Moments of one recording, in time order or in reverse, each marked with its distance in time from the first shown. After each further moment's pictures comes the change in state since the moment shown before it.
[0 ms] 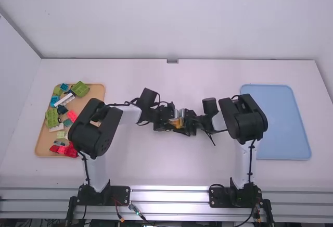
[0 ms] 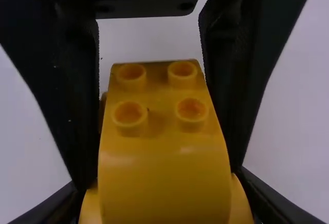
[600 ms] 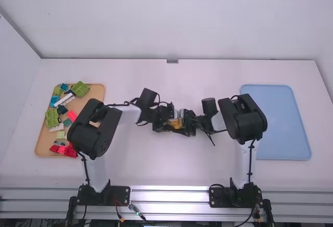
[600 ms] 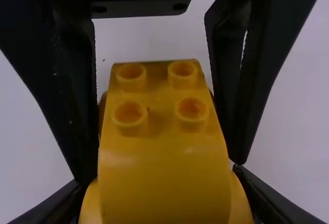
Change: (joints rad) left arm 0.011 -0.011 0.000 -0.034 -0.040 0.001; right arm 0.005 0.000 0.000 0.000 0.003 0.001
